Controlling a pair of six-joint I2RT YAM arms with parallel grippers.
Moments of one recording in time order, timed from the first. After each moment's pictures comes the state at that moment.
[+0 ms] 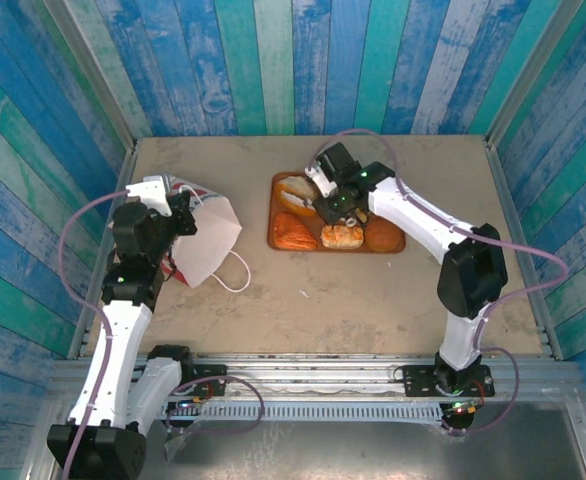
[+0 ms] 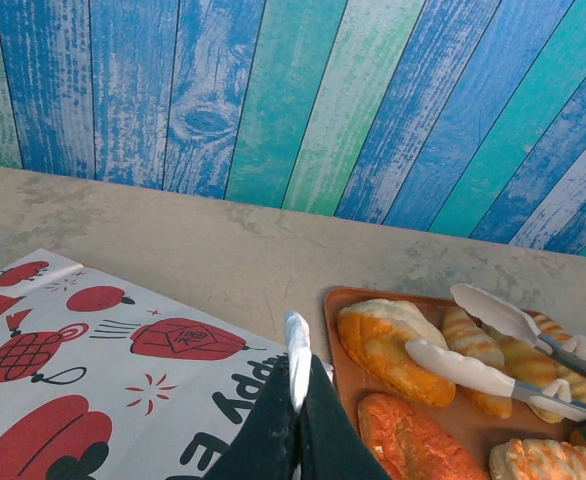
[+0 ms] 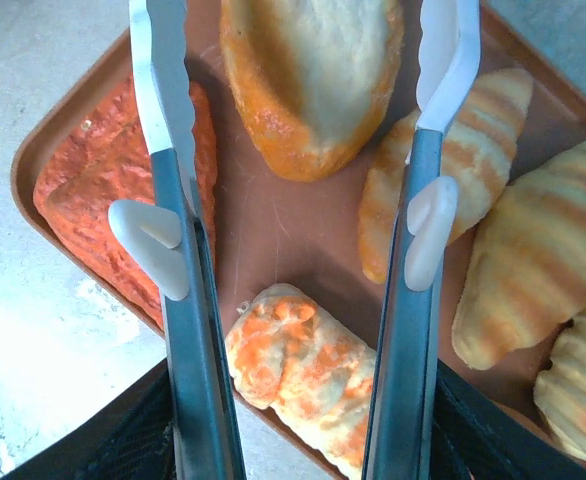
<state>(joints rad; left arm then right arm) -0.03 0.80 0.76 -0.19 0.17 -0.24 0.63 1.85 1.63 -0.84 0.08 -0.08</state>
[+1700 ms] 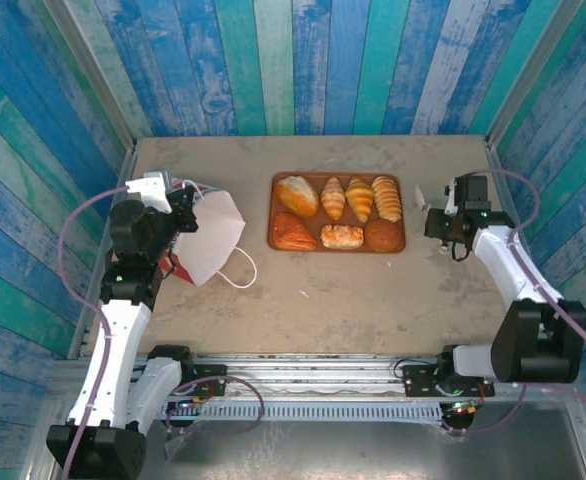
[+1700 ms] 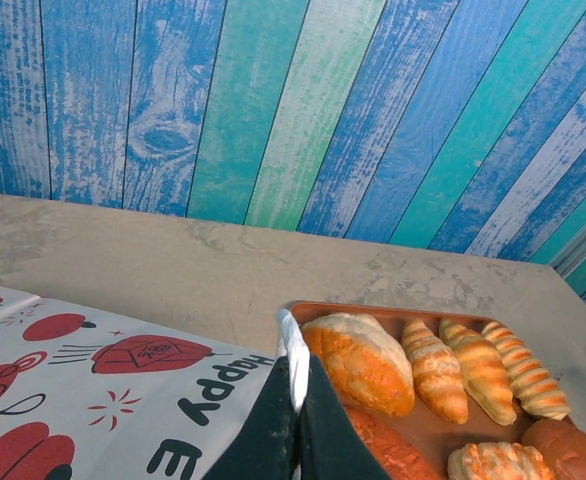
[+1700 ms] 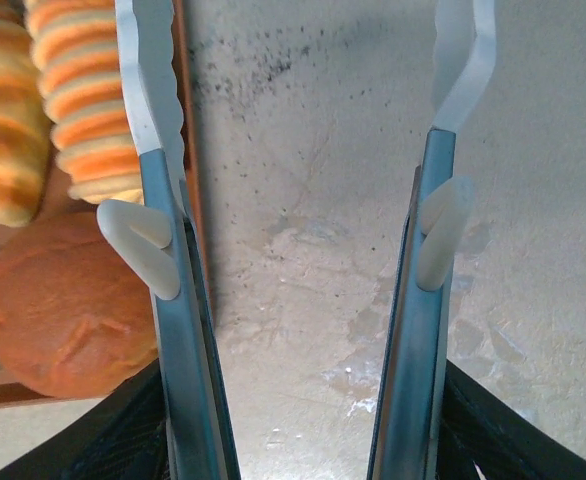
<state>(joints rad) -0.03 0.80 0.79 -0.17 0.24 -0.26 -0.02 1.36 0.95 -0.60 0.00 0.18</state>
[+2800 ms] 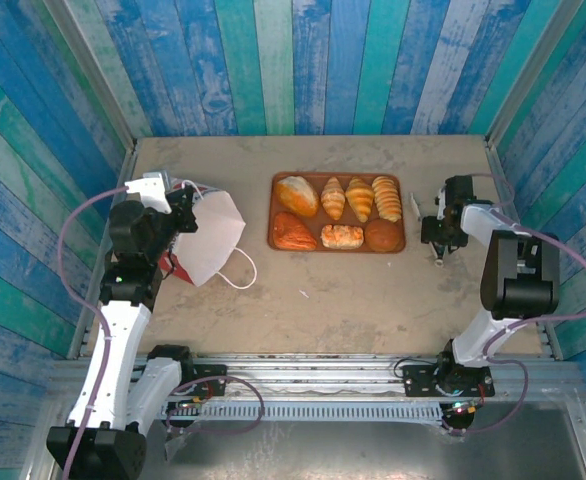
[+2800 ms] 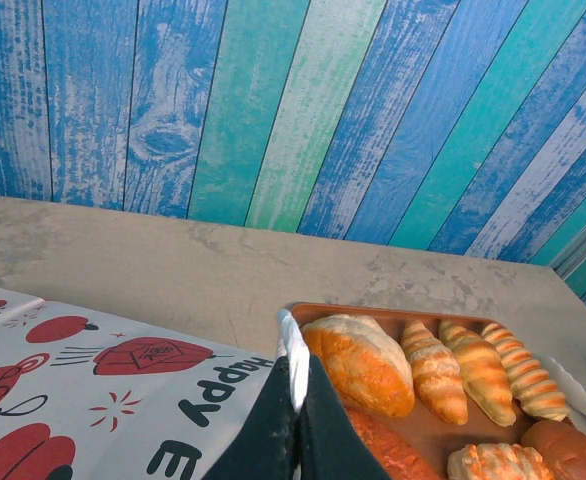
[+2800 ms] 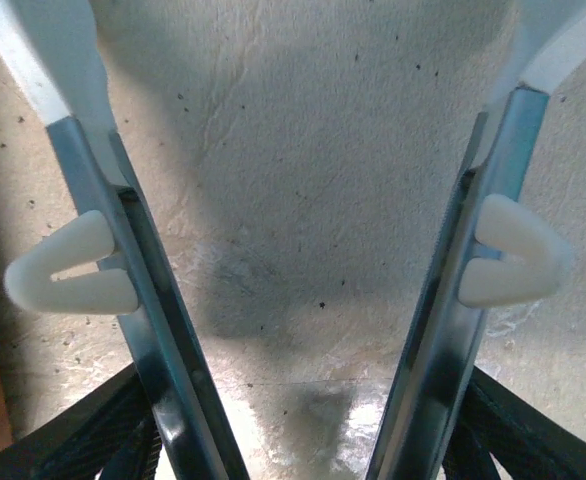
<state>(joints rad) -0.03 0.79 0.79 -0.17 0.24 -0.26 -0.08 1.73 1.02 -0.53 0.02 0.05</state>
